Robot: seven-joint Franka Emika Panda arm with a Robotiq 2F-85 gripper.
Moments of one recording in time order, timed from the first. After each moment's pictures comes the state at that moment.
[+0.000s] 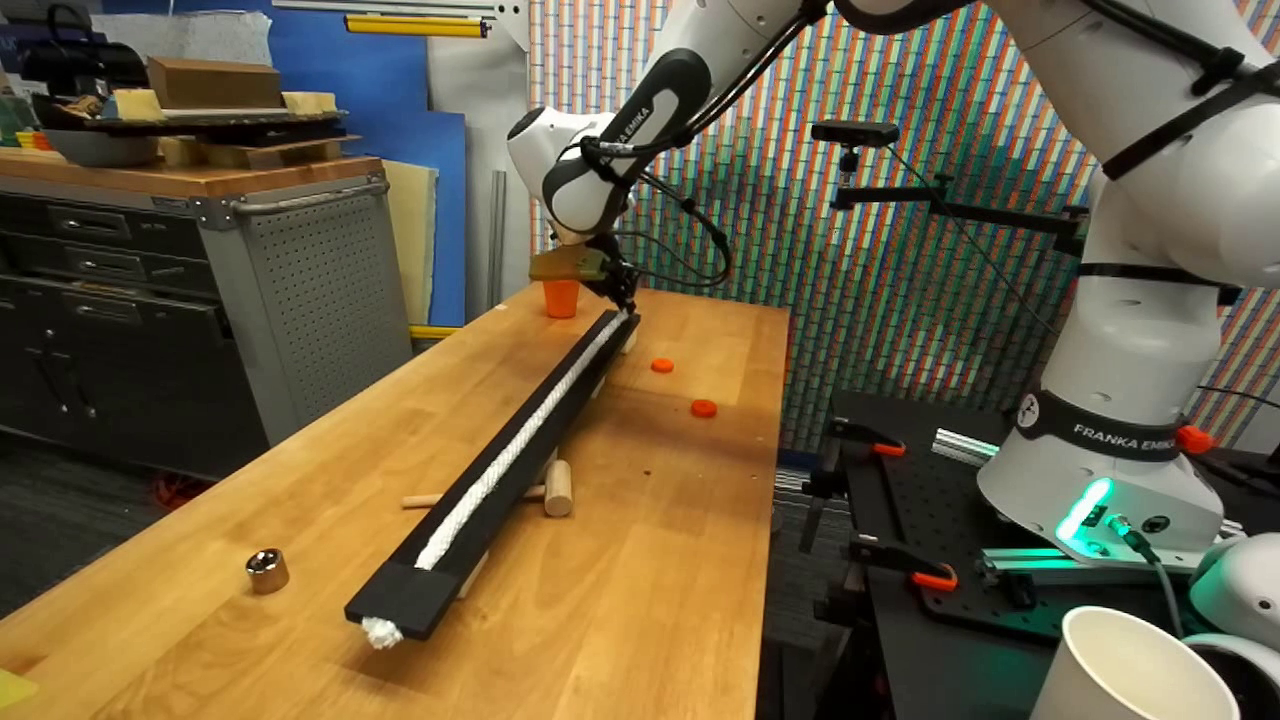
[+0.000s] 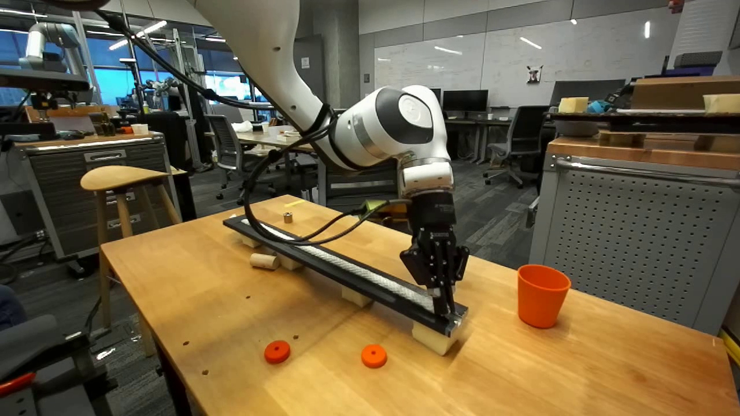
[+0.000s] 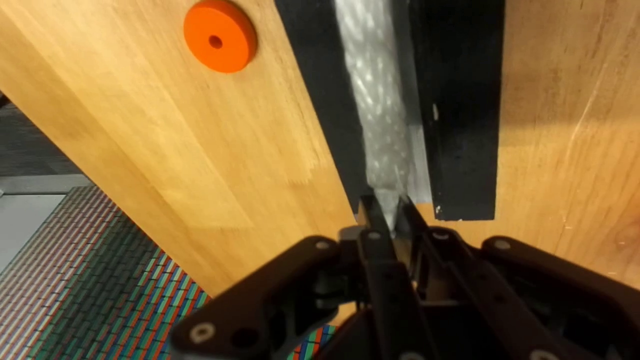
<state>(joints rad) -0.04 0.77 -0.30 -1.57 -0.35 2.07 1.73</state>
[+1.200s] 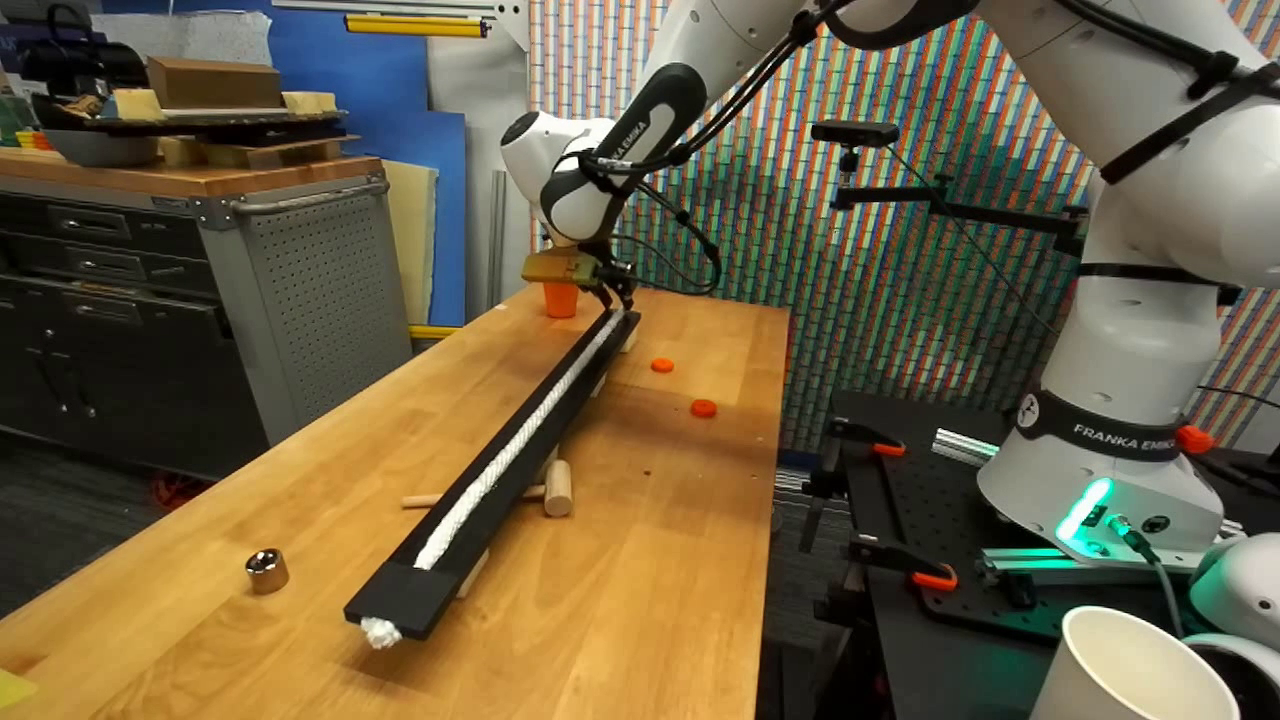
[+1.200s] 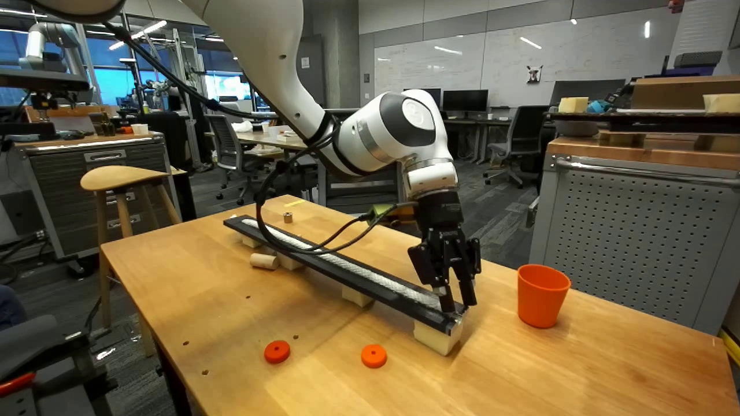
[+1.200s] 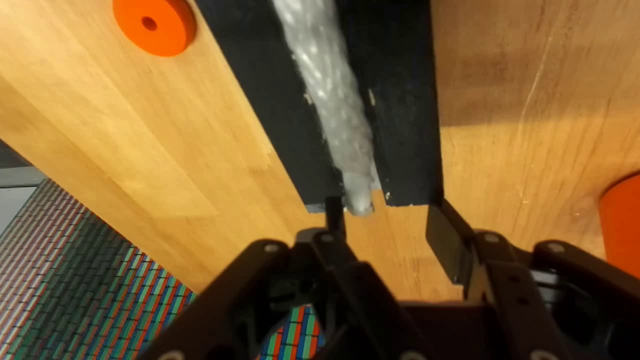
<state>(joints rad) -0.03 0.81 -0.32 -1.53 -0.40 2.11 1.78</state>
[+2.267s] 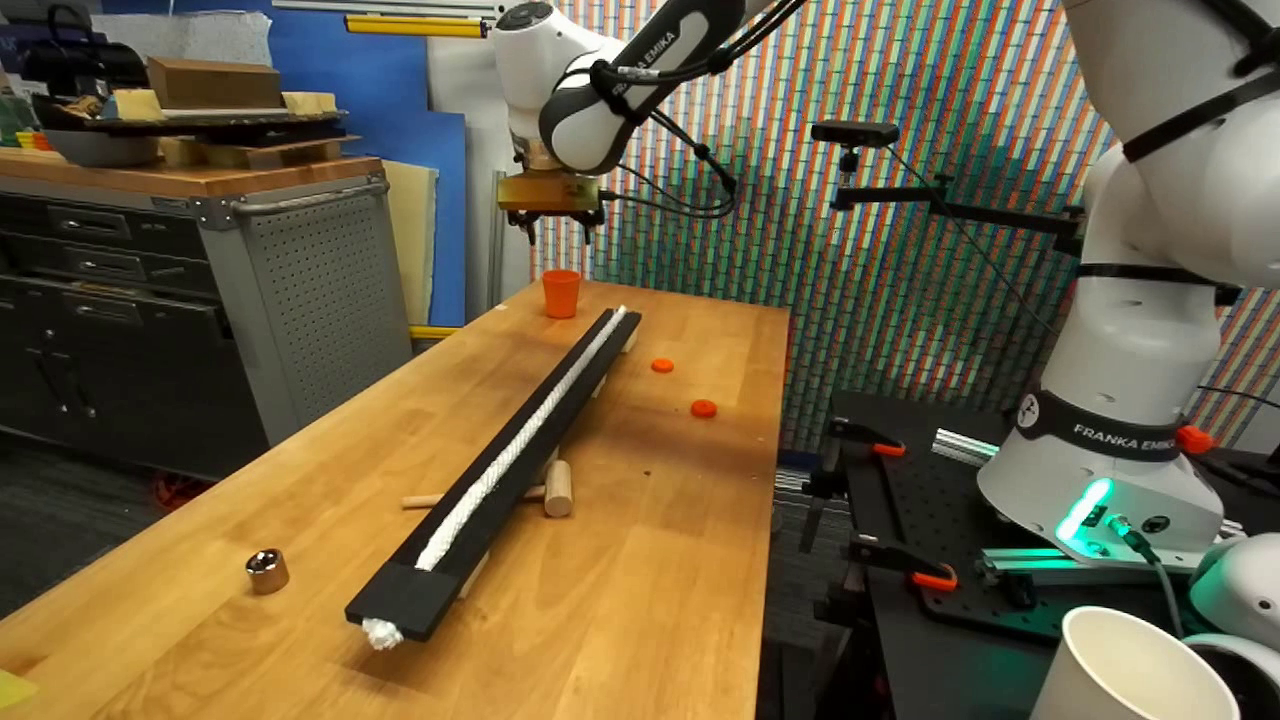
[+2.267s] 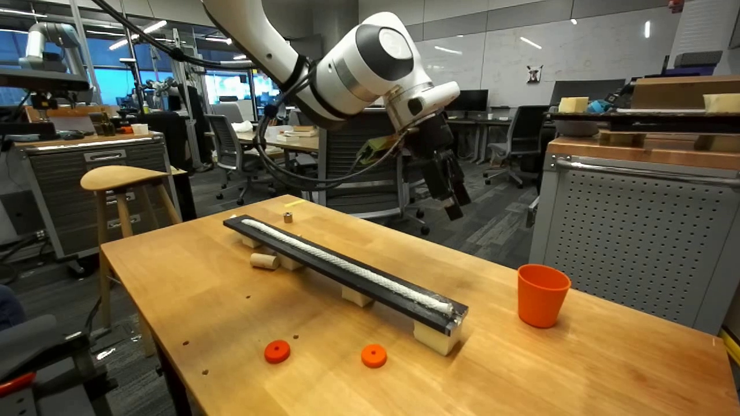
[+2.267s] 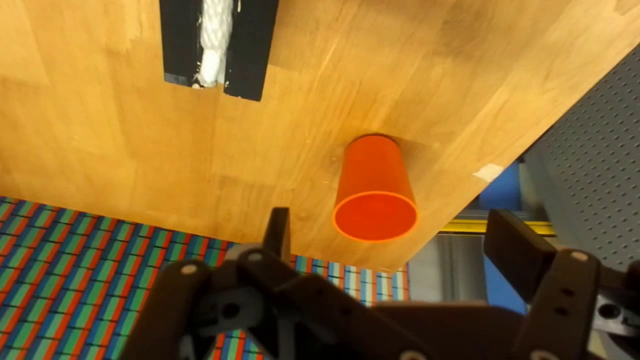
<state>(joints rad) 0.01 0.59 -0.30 -1.63 -0.46 2.37 1.35</state>
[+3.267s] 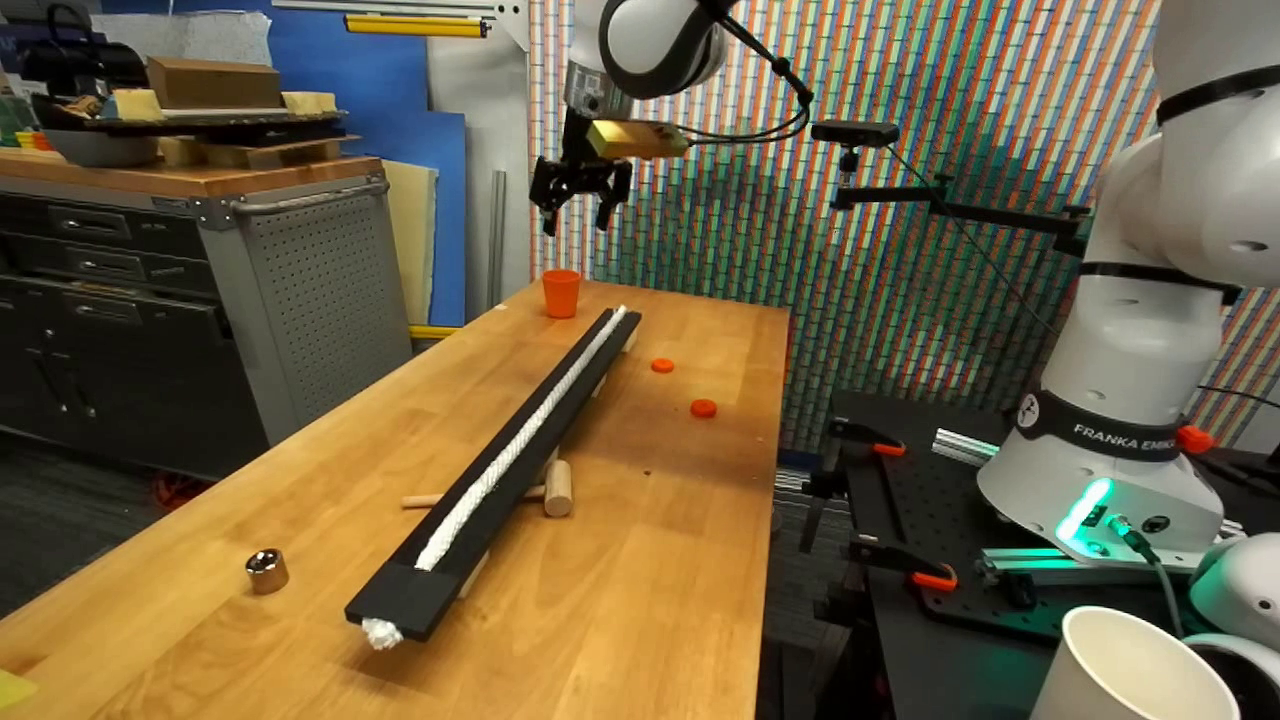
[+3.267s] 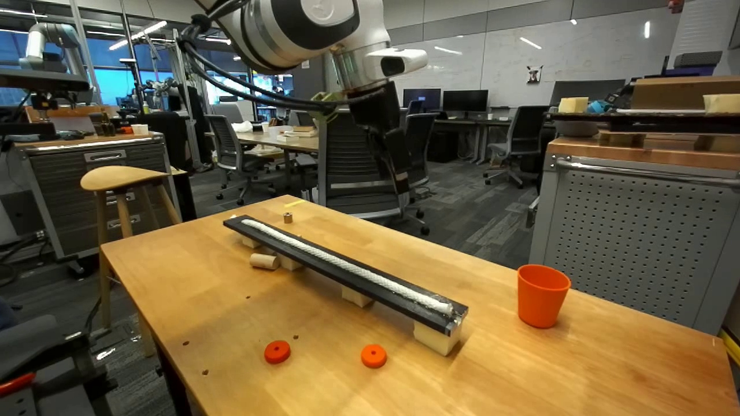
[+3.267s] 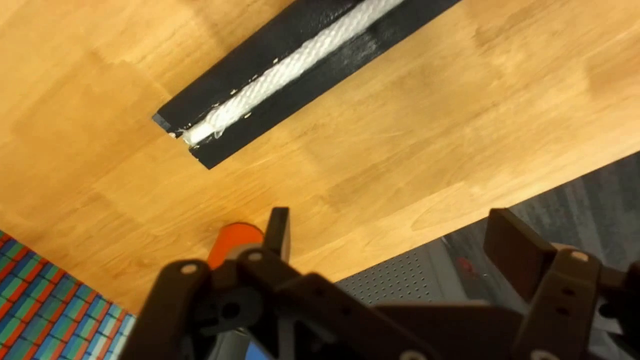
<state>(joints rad) -0.12 0.22 -0.10 -2.04 -0.11 2.52 0.44</state>
